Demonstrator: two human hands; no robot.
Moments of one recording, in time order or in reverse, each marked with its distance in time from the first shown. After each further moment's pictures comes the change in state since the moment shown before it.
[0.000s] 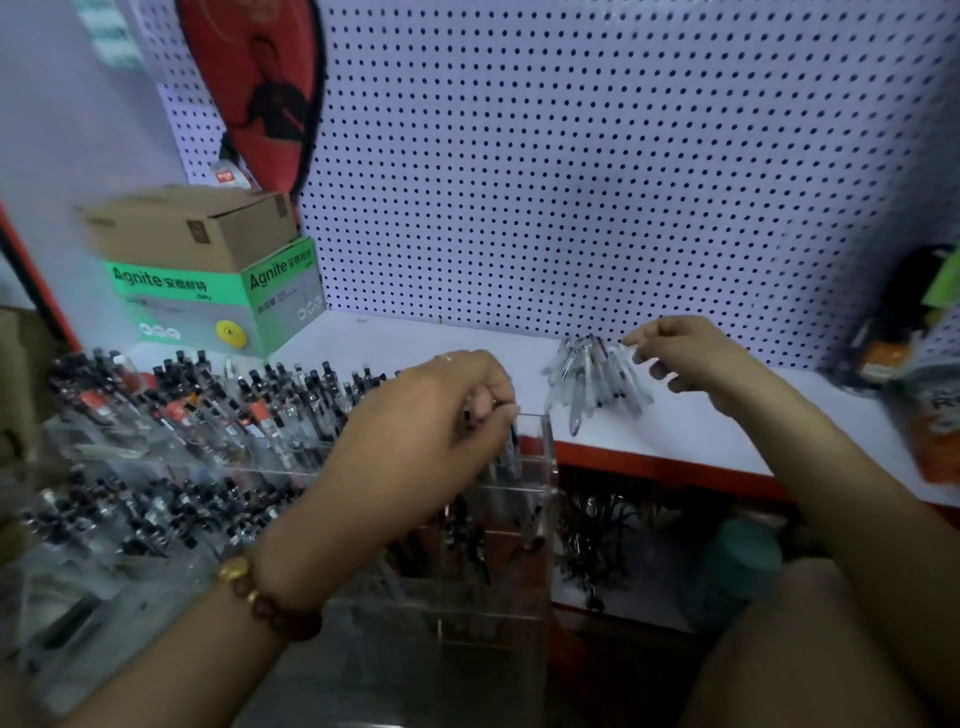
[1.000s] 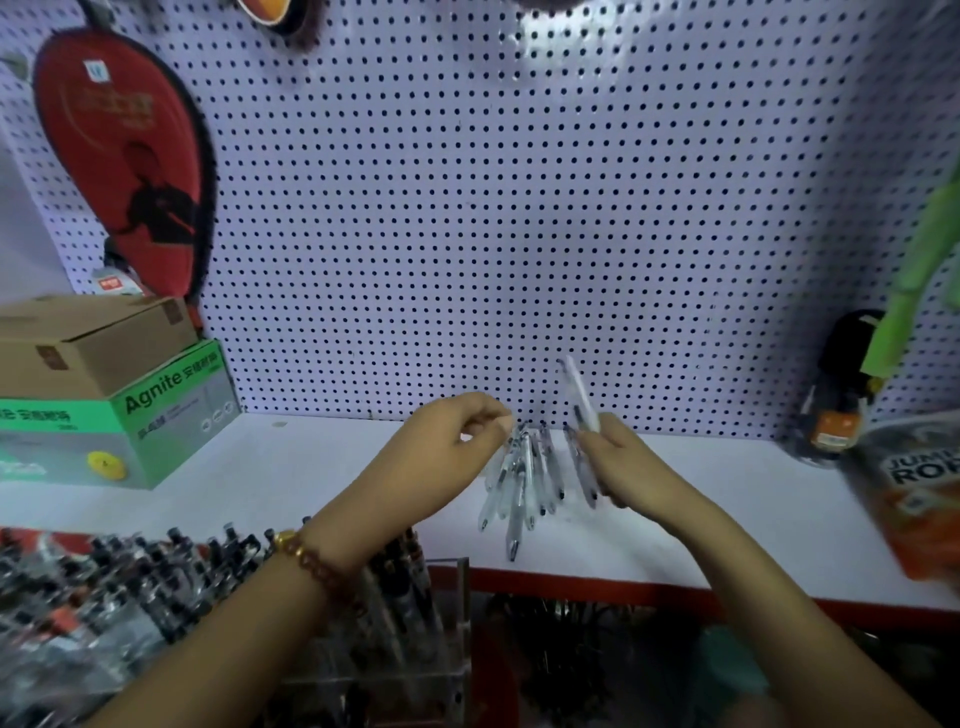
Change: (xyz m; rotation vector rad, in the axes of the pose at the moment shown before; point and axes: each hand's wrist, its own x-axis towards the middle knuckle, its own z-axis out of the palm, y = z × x) left_hand 0.140 -0.010 0.073 -0.261 -0.228 -0.140; right_hand 0.044 0.036 -0.004 0.048 -0.111 -0.163
